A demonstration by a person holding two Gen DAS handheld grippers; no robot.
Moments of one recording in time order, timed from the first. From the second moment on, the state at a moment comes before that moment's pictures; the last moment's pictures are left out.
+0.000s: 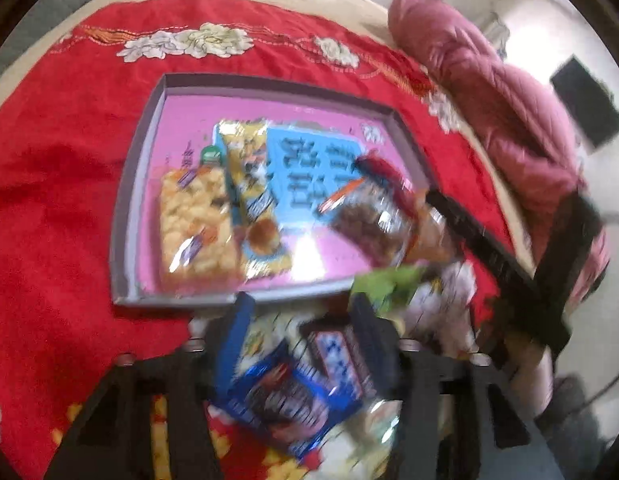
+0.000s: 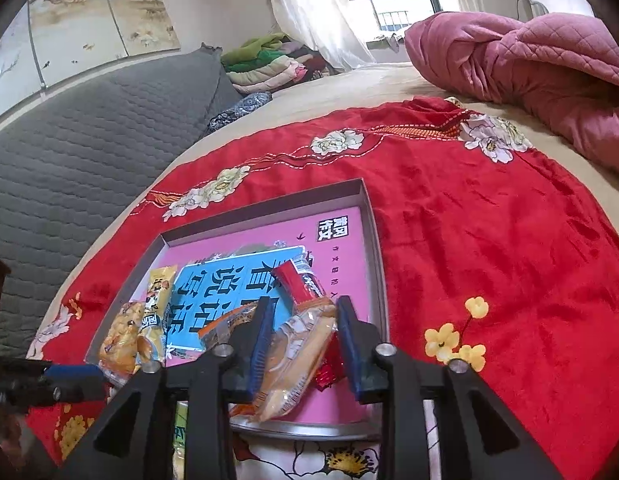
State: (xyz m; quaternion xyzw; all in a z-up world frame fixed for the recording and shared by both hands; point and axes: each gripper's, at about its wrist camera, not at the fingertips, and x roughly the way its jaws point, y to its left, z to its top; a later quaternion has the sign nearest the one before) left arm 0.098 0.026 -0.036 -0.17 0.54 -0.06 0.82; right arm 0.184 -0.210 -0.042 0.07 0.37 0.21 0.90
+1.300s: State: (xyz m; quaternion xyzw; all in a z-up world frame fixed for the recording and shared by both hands) left arm 0.069 0.031 -0.098 -0.36 0.58 -0.04 0.73; right arm 0.133 -0.221 -0.015 0.06 0.35 0.21 0.91
